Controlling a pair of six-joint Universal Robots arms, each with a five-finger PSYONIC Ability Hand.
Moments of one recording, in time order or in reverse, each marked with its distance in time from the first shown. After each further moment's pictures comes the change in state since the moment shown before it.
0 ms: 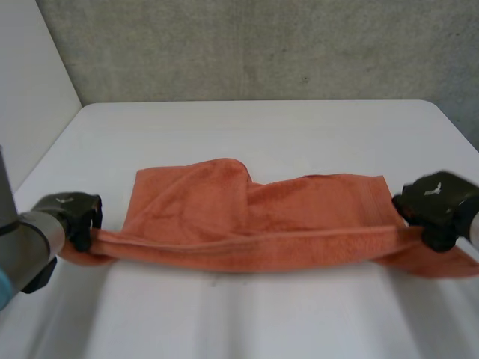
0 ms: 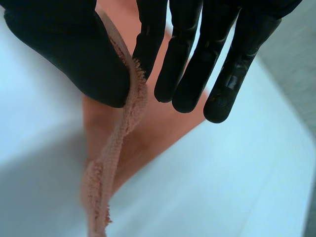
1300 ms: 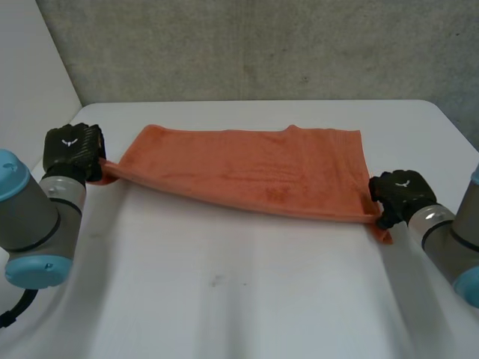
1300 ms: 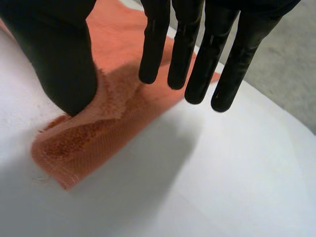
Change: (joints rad) left arm 0.006 -0.166 -0.017 0.785 0.030 -0.020; right arm 0.072 0.442 -0.024 -0.677 0.092 0.419; left_hand 0.008 0.000 0.001 0.000 0.002; right_hand -0.346 -0.450 -0.451 -0.458 -0.414
